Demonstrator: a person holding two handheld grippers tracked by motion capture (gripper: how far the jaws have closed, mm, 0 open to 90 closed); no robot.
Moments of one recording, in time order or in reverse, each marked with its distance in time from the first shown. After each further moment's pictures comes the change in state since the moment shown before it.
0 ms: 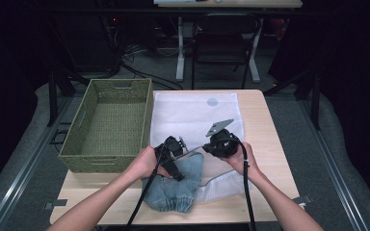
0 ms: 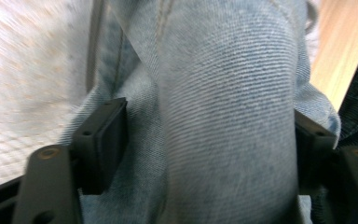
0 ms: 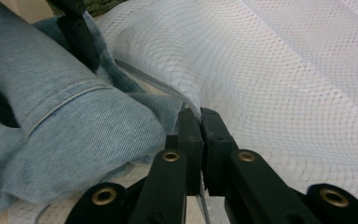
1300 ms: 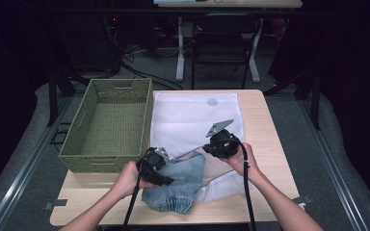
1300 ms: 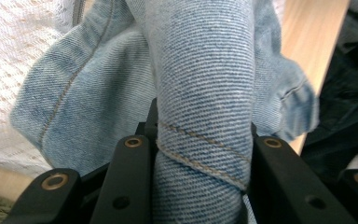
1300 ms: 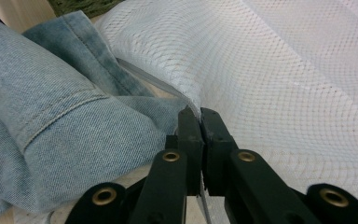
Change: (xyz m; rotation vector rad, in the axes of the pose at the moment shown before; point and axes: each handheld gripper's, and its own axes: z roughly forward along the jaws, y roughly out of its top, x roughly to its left) left arm -0.019 -0.065 -0.006 -0.228 0.001 -0.066; right arm 0.003 0.001 -0.003 0.002 -0.007 0.000
